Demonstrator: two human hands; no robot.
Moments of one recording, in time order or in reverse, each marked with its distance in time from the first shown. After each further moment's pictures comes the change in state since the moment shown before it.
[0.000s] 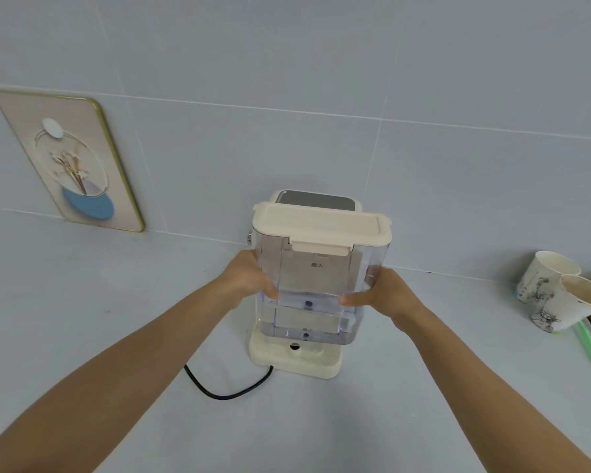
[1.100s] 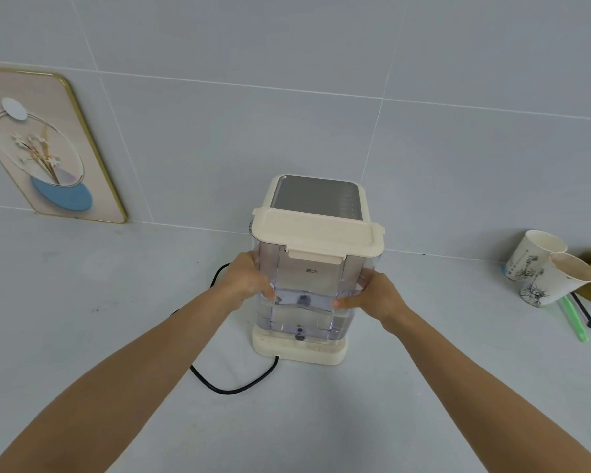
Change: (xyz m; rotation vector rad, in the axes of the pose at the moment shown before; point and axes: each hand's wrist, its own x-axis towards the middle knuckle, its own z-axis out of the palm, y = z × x) left_hand 0.037 -0.039 -0.008 -0.039 -0.096 -0.007; right_hand 0.020 0.029 0.039 -0.004 0.101 0.105
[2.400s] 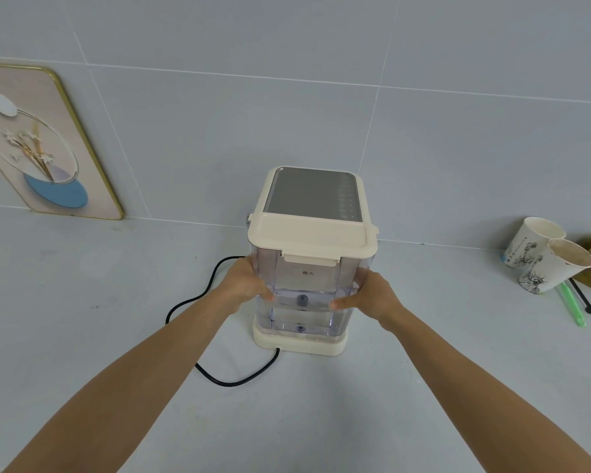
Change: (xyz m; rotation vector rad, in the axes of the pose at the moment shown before) left_hand 0.000 -0.015 0.007 -0.019 -0.056 0.020; right_hand 0.009 0.021 0.008 -0.108 -0.017 0.002
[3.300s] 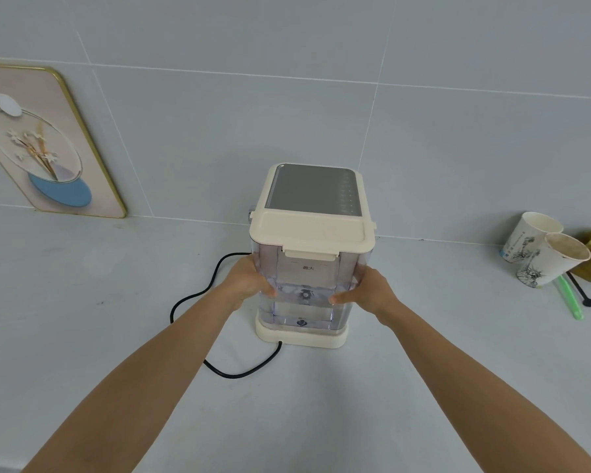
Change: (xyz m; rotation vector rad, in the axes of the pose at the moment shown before) left_hand 0.000 -0.007 0.001 0.024 -0.009 -0.002; right_hand -0.002 0.002 0.006 -0.011 0.019 0.050
